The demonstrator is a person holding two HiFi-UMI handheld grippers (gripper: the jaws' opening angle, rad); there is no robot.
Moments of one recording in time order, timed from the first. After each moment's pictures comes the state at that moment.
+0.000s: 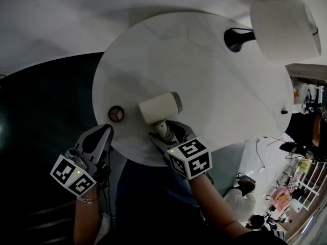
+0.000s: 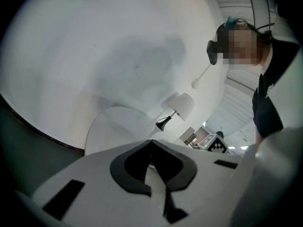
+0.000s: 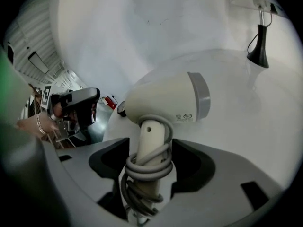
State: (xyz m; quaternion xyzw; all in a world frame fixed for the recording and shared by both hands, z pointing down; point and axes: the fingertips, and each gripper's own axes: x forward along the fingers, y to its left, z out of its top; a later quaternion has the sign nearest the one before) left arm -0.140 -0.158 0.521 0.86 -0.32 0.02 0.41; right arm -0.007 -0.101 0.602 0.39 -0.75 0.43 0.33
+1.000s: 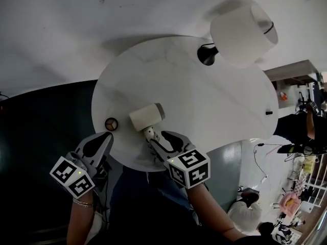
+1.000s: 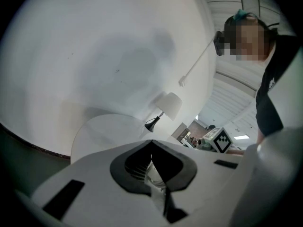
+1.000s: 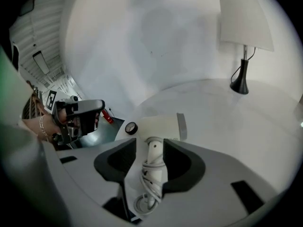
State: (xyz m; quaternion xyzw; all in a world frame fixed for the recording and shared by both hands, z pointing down) left arm -0.115 -0.146 0.470 0.89 -0.28 0.03 0.36; right arm 0.019 -0.100 0.526 0.45 -0.76 0.37 0.27
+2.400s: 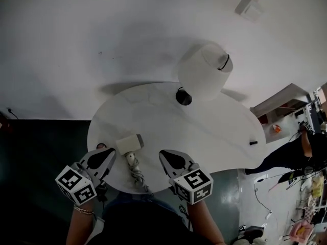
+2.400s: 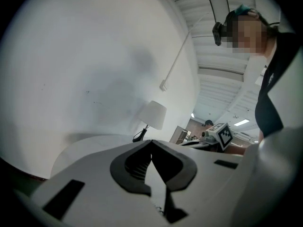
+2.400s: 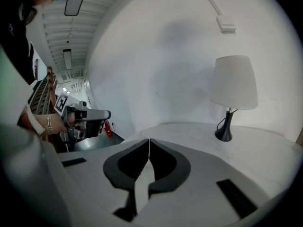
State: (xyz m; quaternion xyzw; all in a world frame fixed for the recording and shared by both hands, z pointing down) left arm -0.041 -0.123 0.384 0.93 -0.29 0.01 0.24; right arm 0.105 -0.099 0.415 0.47 -0.84 0.20 0.19
